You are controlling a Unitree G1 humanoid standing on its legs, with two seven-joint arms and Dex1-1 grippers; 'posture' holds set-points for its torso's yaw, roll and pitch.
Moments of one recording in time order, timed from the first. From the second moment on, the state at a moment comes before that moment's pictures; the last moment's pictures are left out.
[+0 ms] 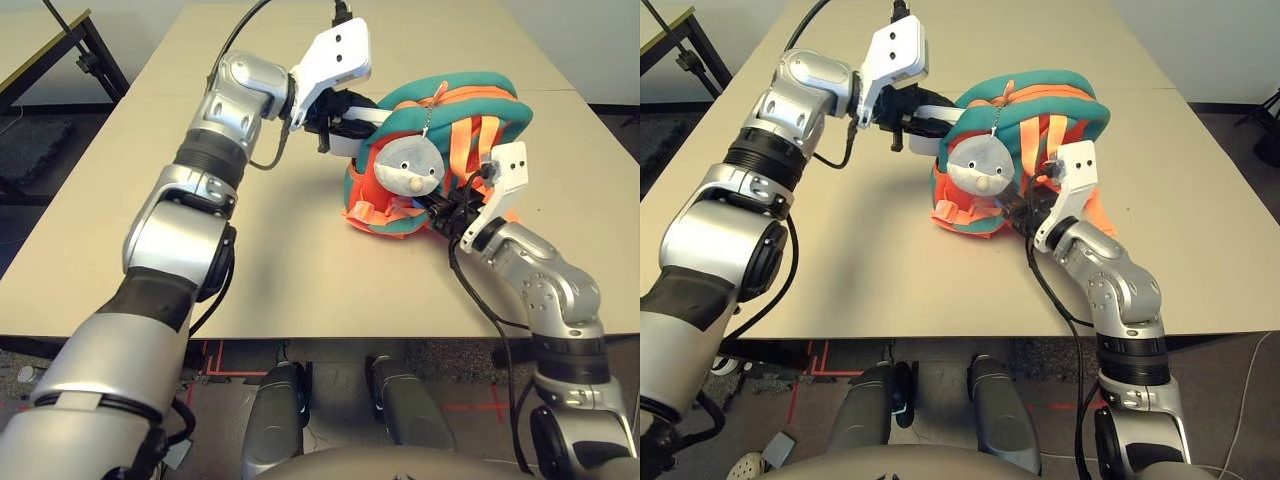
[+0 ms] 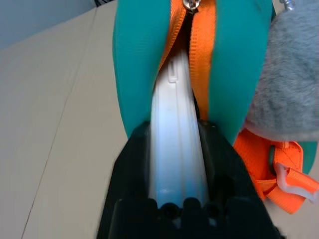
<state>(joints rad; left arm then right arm) -1.36 0.32 -0.20 0.99 0.02 -0.04 -1.23 -0.34 -0.30 -0.10 -0.20 0.53 0.66 0.39</state>
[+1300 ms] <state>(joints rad) -1.02 0.68 -0.06 0.36 -0.25 0.57 -1.32 -0.37 -0.29 -0.09 -0.15 0.50 0.63 0.42</state>
